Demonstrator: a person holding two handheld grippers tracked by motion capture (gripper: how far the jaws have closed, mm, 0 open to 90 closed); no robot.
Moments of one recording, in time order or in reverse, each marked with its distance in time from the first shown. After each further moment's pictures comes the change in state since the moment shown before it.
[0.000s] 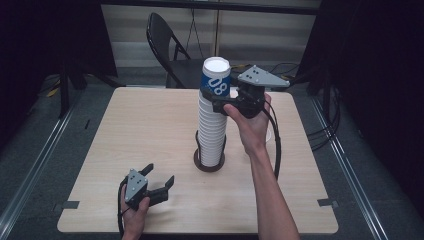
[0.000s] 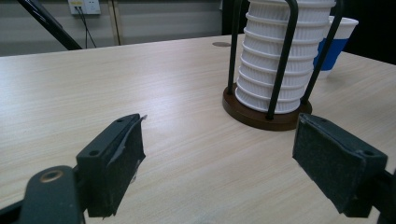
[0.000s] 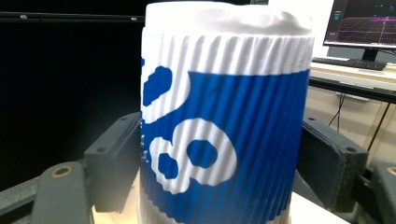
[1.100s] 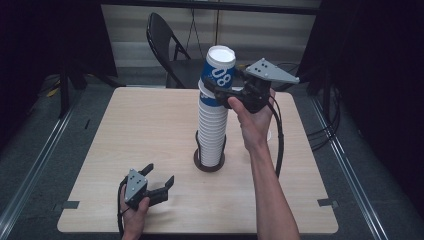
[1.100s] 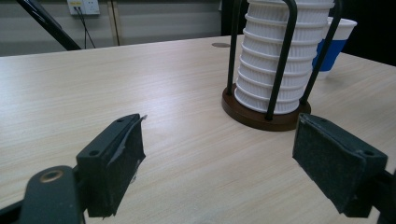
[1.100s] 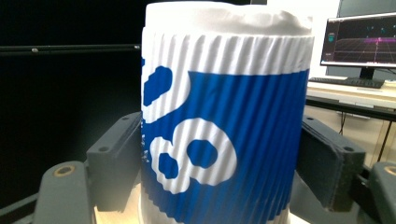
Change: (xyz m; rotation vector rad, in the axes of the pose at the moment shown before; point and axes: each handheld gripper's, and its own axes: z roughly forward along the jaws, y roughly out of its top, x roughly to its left) left arm 0.000 0.000 0.000 -0.001 -0.002 -0.003; right arm -0.001 0.016 -0.008 -0.106 0.005 0.031
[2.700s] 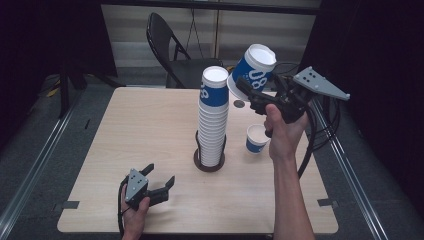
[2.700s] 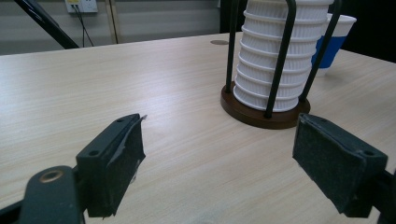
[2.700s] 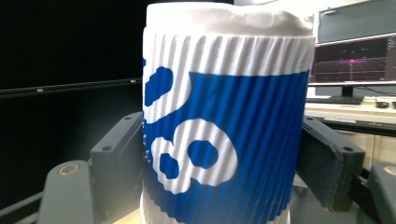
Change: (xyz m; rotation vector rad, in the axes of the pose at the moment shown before) left arm 0.000 0.000 0.001 0.013 -0.007 0.006; right arm -0.017 0.009 -0.071 -0.127 -0.039 0.062
